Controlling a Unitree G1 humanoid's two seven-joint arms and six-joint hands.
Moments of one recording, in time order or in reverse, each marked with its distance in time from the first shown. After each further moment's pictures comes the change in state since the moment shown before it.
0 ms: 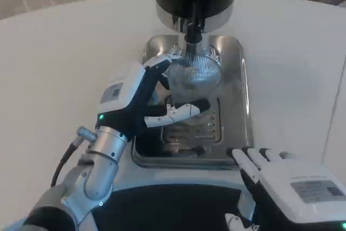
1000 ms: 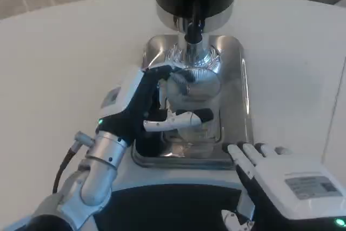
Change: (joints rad) left arm 0.037 -0.013 0.057 -0.024 -0.039 -0.091 -0.072; right arm -0.027 -0.001 0.017 0.024 -0.019 -0.001 -0.031
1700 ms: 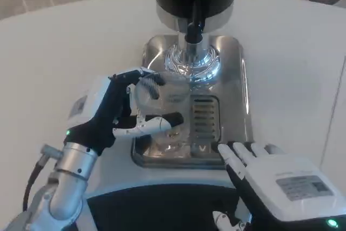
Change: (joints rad) left arm 0.150 0.085 0.097 -0.166 -0.063 -0.002 -0.079; right arm 0.002 -0.002 0.030 0.004 0.002 -0.015 -0.021
